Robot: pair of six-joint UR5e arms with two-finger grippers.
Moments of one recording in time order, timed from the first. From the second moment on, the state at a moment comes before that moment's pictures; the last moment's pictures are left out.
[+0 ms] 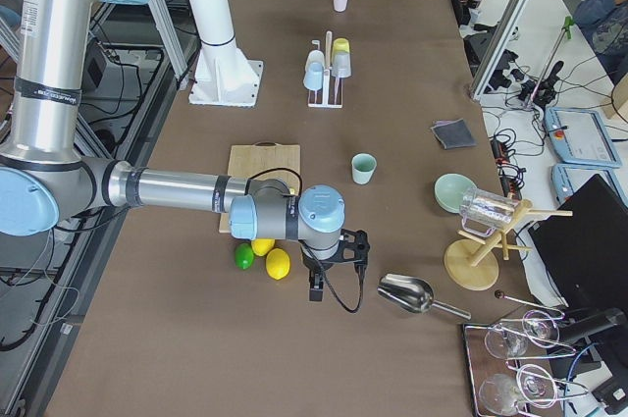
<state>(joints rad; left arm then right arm) -1.53 -1.46 -1.76 -1.62 -2.25 0.07 1.52 -1.78 1.71 -1.47 2.31 0.05</state>
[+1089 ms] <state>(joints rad) -1.53 -1.46 -1.76 -1.62 -2.25 0.07 1.50 -1.77 1.69 -1.44 2.33 0.04</state>
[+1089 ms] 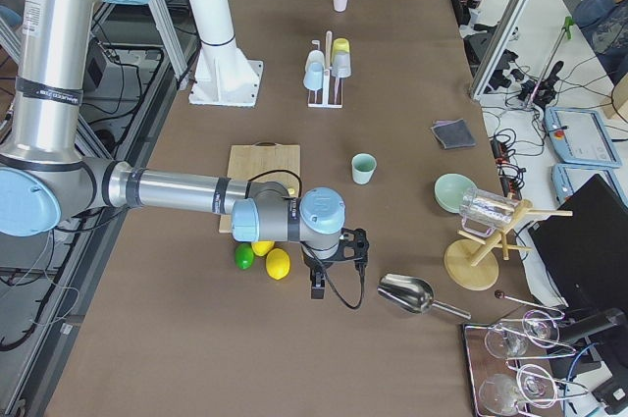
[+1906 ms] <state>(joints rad) -1.53 -1.47 -1.76 -1.62 -2.25 0.07 1.31 -1.46 1.69 -1.61 2.33 0.06</state>
